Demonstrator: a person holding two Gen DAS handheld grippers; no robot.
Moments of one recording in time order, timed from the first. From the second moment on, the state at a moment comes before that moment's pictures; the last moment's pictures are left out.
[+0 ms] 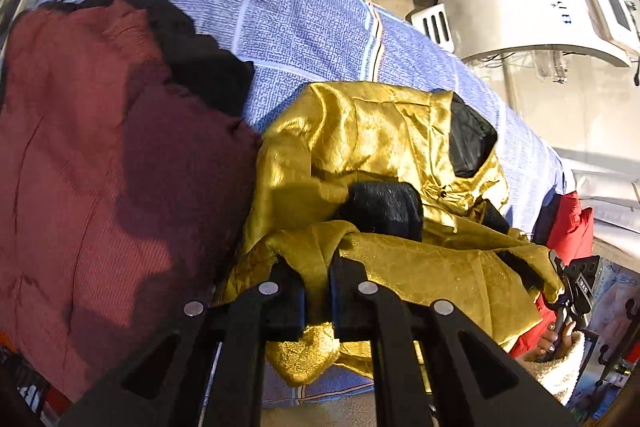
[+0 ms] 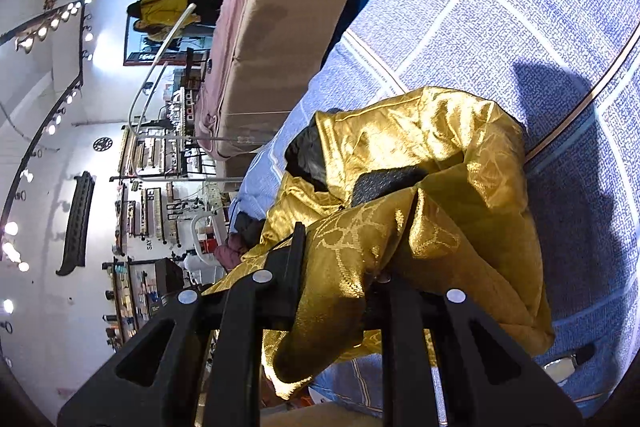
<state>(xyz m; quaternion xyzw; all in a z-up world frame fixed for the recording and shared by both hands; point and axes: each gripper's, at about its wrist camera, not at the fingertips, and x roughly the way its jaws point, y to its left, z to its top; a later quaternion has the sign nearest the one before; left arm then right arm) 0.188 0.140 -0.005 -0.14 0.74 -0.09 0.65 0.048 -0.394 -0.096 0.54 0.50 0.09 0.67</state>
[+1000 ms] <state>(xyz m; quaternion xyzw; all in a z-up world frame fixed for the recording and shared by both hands) 0.047 0.009 0.052 0.21 0.56 -0.19 0.78 0.022 -0.288 -0.032 0.23 0.52 0.04 0.82</state>
